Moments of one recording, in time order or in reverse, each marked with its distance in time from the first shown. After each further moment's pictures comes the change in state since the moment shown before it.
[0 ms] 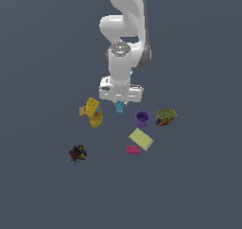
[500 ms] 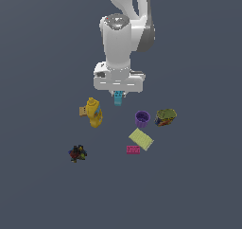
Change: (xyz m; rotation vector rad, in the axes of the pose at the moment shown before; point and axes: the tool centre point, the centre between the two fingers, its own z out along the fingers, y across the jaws) arm 0.020 0.005 -0.084 0.000 0.000 0.000
